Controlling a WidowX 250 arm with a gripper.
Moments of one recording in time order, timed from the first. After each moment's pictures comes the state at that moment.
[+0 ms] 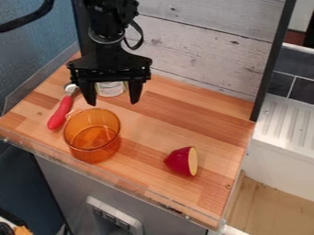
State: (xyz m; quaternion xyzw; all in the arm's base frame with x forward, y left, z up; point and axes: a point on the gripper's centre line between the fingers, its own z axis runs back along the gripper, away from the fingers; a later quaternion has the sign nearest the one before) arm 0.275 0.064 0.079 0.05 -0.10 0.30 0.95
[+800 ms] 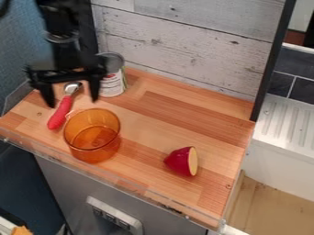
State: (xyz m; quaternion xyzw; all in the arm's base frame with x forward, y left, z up) arm 0.248 0.128 0.075 0.06 -0.07 0.39 0.92
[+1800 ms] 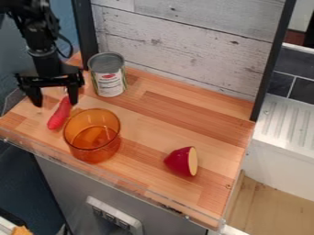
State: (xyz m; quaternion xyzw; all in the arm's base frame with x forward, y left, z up) arm 0.277 0.197 0.013 0.06 -0.06 0.32 0.94
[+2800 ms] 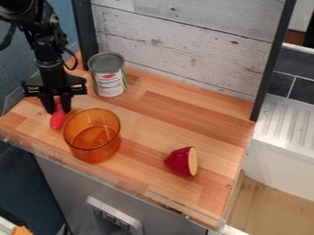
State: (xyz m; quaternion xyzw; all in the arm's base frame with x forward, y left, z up) arm 0.275 0.203 -0.013 0.08 -0.03 0.32 0.94
